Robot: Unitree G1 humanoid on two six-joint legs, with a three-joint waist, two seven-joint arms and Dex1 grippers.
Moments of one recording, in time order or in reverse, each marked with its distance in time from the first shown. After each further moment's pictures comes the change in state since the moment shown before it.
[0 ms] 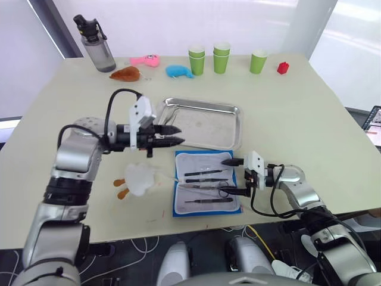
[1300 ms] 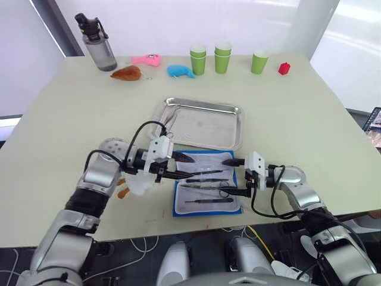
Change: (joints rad) left arm 0.050 -0.091 -0.208 0.207 0.082 -0.476 -0.057; right arm 0.011 0.001 -0.008 -0.006 0.000 -0.006 -0.001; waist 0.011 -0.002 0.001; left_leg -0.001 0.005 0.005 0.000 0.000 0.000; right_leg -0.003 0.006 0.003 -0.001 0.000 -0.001
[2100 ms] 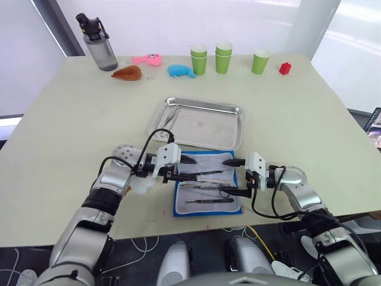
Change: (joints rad) left arm -0.042 -0.103 -0.007 0.217 0.165 -0.153 0.049; right arm 0.016 -0.006 0.000 -0.024 0.000 0.003 -0.015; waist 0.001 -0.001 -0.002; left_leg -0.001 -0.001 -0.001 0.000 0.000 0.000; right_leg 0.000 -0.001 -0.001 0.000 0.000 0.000
